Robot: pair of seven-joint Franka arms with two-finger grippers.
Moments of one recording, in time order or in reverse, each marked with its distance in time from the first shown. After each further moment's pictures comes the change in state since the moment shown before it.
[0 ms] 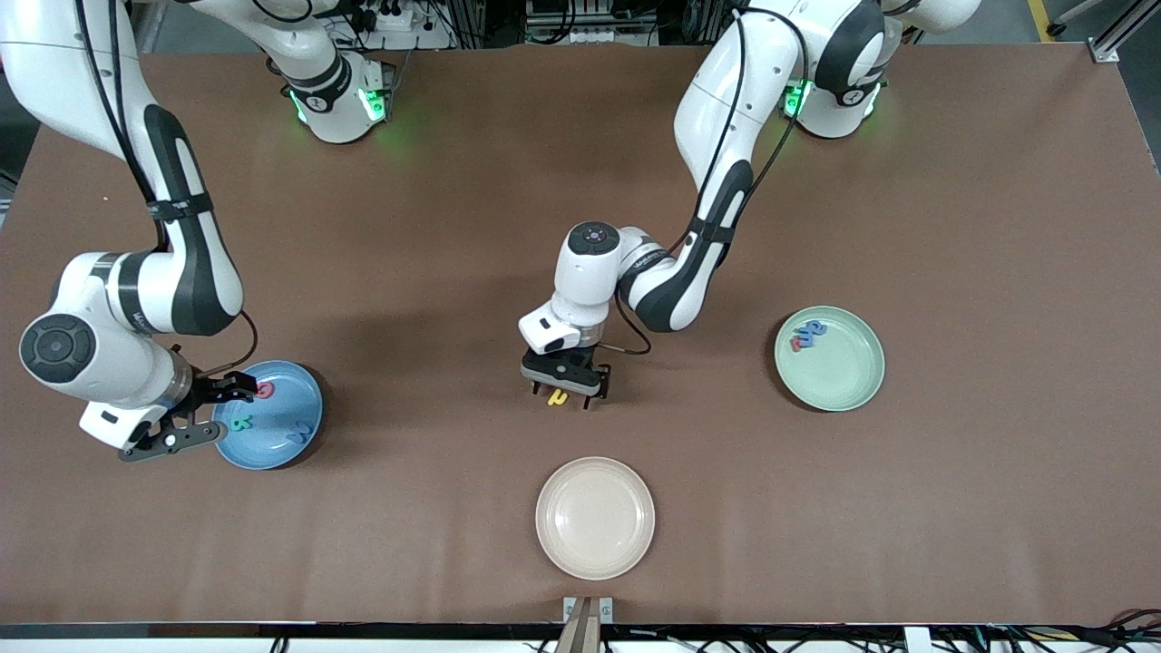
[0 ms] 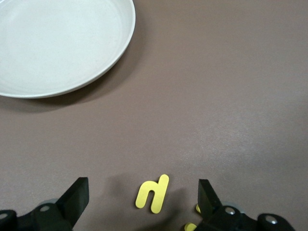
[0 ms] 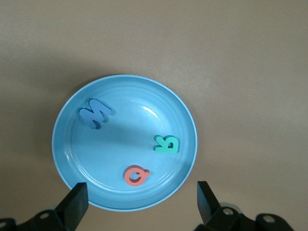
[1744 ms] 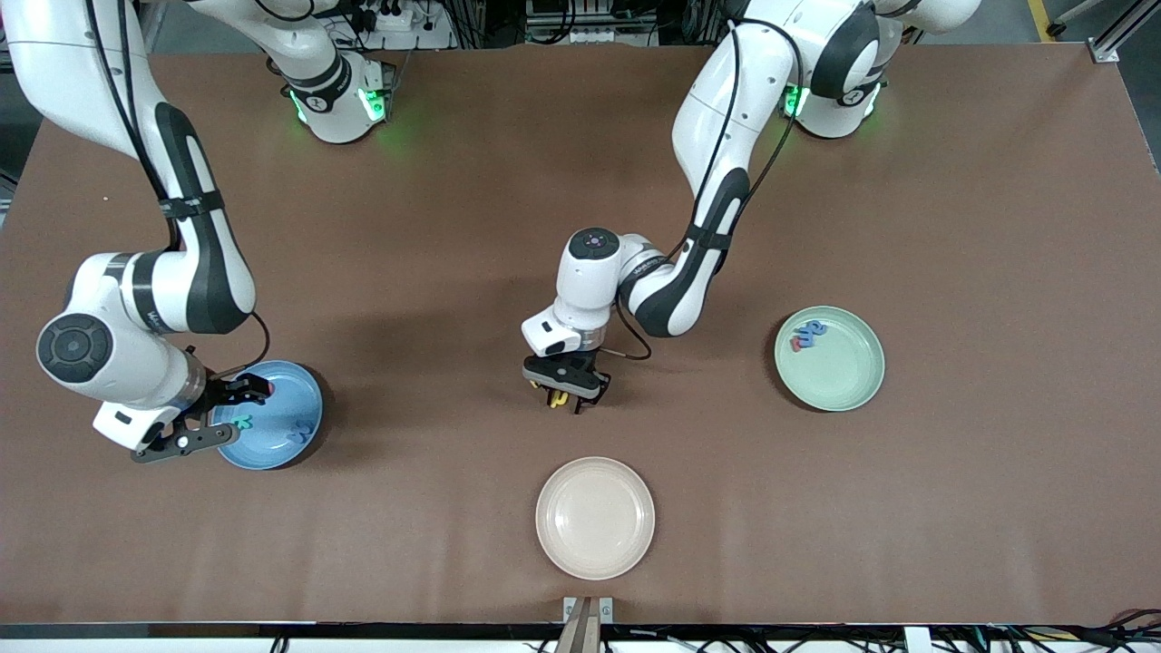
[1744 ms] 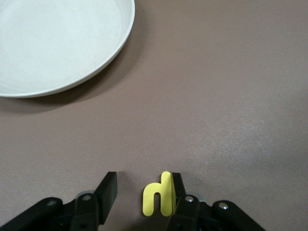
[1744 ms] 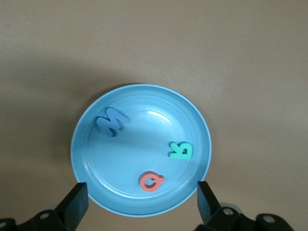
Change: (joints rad) left arm -0.002 0.032 0.012 0.010 0.040 0.021 0.000; right arm 0.033 0.001 0.010 0.006 0.000 -0.002 0.052
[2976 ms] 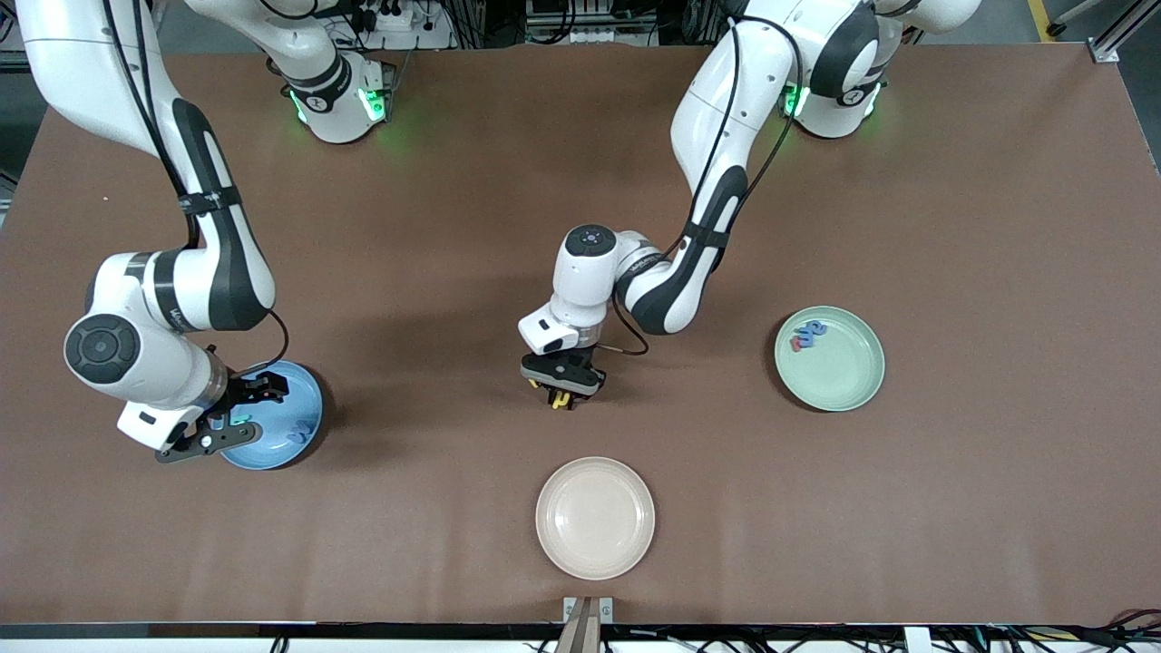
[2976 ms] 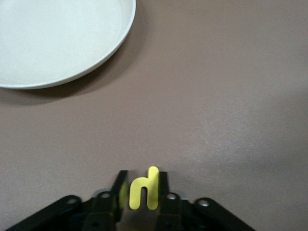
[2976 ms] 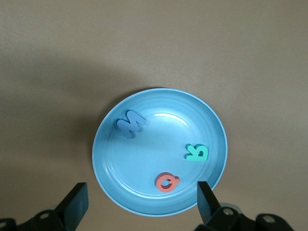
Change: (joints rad) left arm 0.001 -0.008 -0.013 -0.001 0.006 -0.015 -0.048; right arm 0.032 0.000 0.003 0.014 0.001 -0.027 0.018
